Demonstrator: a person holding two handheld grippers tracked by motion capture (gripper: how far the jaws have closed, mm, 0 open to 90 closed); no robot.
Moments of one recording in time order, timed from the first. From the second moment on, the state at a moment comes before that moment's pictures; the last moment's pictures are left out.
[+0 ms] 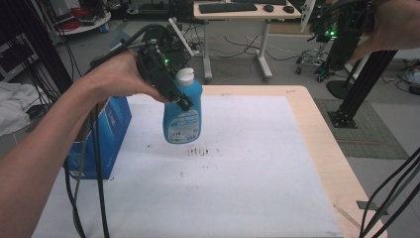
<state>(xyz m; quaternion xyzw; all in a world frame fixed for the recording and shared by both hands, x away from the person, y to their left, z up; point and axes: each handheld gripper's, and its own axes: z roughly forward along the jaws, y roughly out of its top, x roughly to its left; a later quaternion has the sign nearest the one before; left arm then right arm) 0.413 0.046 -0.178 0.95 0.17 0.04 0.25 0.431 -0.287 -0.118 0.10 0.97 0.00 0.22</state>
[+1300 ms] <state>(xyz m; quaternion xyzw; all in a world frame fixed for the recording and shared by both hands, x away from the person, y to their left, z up) 0.421 0.165 -0.093 0.91 0.32 0.10 0.23 0.440 -0.276 -0.127 0.10 0.97 0.00 0.22</state>
